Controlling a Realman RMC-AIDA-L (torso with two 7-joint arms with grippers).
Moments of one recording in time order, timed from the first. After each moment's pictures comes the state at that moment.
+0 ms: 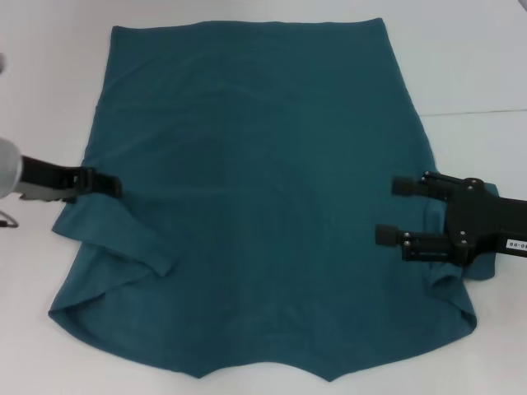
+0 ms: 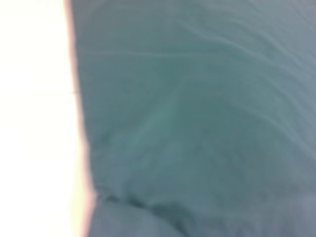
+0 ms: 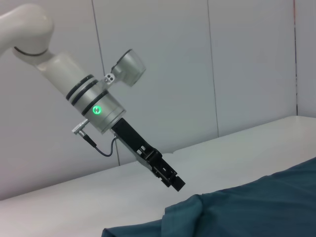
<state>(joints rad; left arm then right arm) -0.78 -2.13 0.76 1.04 2.78 1.24 -2.72 0.44 2.09 -0.58 -0.85 -1.92 -1.71 1.35</state>
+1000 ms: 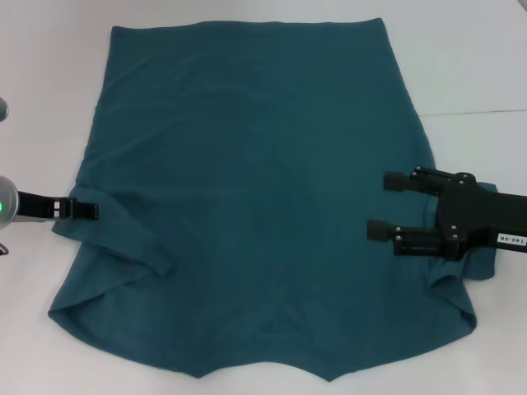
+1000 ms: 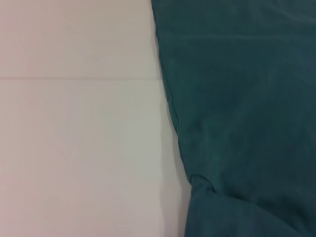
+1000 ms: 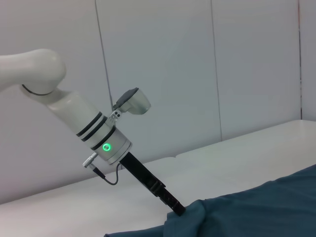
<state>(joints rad) -0.76 -2.11 0.82 0.78 2.85 0.88 -2.67 0.46 2.09 -0.58 -0.83 -1.92 -1.70 1.35</state>
